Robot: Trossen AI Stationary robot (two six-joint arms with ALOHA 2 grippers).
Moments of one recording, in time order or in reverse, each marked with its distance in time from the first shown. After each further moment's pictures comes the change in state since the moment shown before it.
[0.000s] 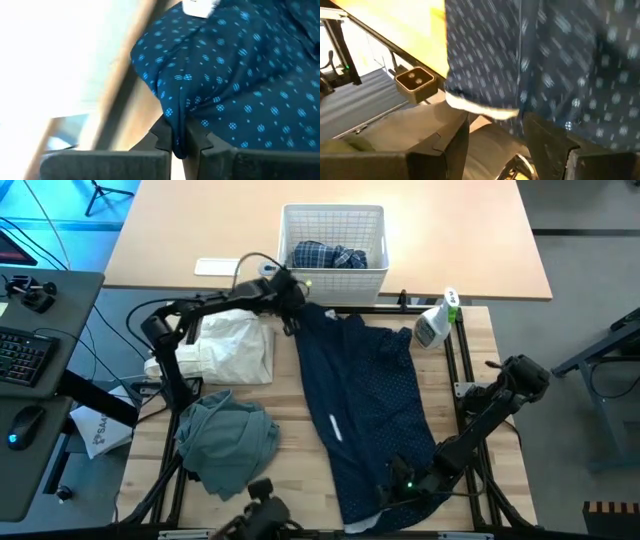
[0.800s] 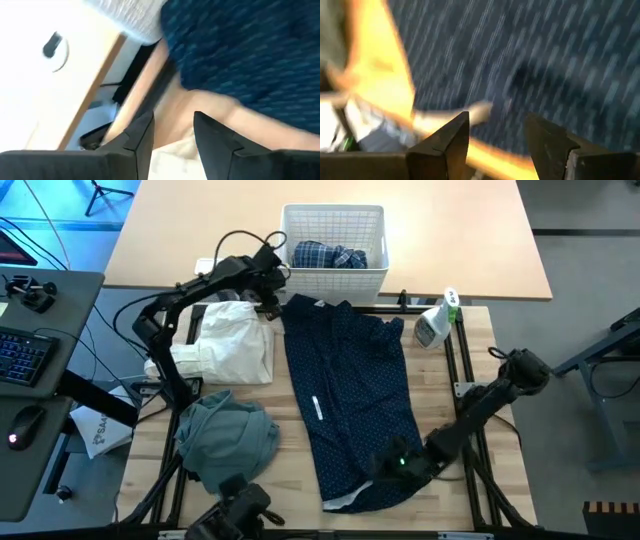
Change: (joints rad) left arm 0.129 -0.041 0.189 -0.405 -0.069 -0.030; right arm -0.123 -0.050 -0.006 -0.207 0.084 0.120
